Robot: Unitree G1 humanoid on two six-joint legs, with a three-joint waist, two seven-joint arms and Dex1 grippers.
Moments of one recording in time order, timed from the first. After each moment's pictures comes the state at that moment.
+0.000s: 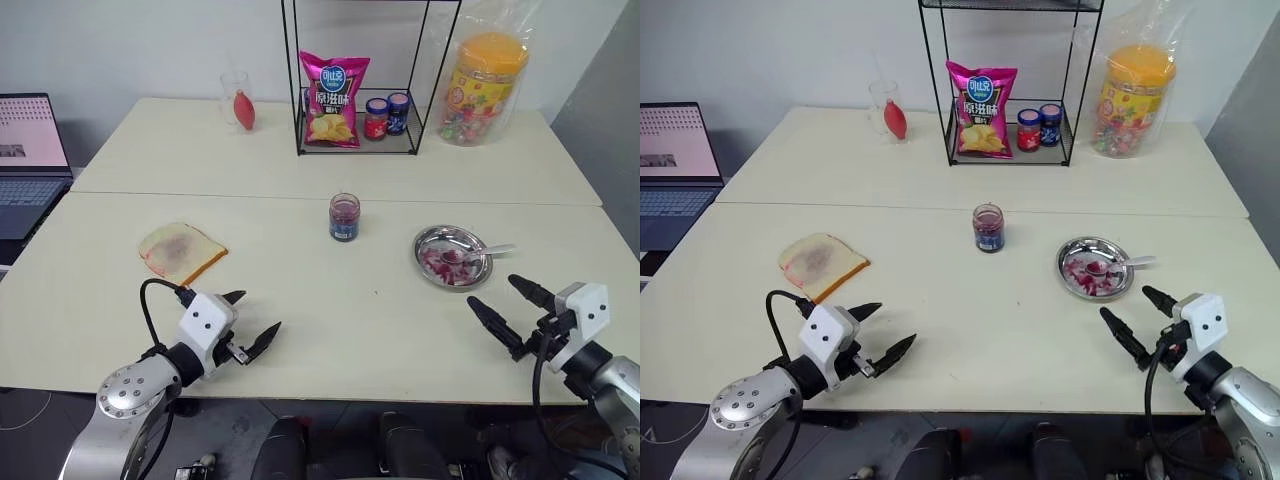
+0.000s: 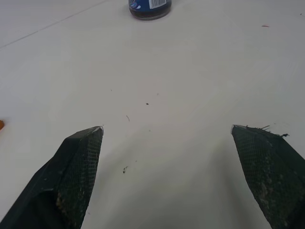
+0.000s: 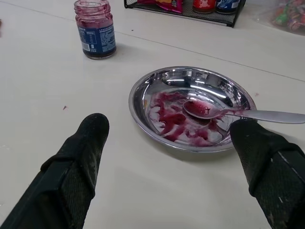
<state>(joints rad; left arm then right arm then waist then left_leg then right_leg) 0.24 0.58 0.12 -0.51 -0.25 0.35 -0.60 0.29 -0.56 -0.35 -0.51 0.49 0.35 0.61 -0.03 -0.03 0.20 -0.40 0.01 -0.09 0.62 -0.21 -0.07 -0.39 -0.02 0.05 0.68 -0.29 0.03</state>
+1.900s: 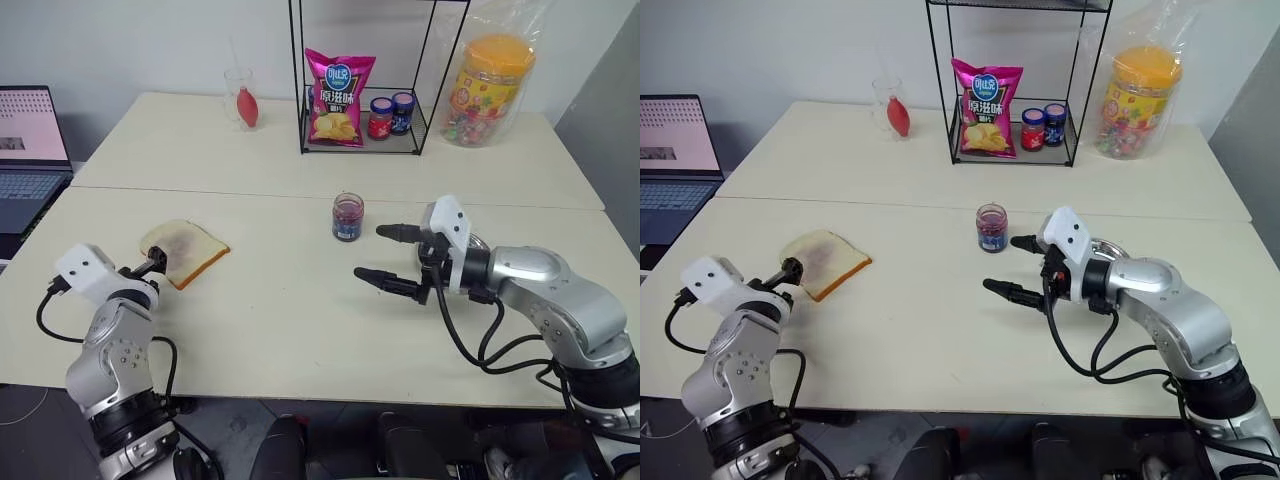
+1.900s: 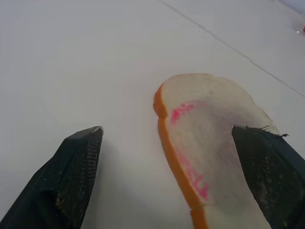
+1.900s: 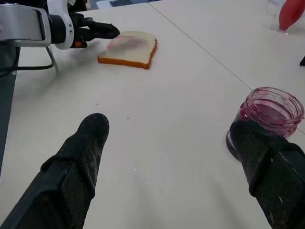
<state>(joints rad) -0.35 0.26 0.67 -0.02 -0.47 0.68 0.13 -0.52 -0.62 0.14 -0.43 0.54 0.76 0.73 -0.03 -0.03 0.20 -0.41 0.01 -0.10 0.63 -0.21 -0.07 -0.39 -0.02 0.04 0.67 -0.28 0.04</state>
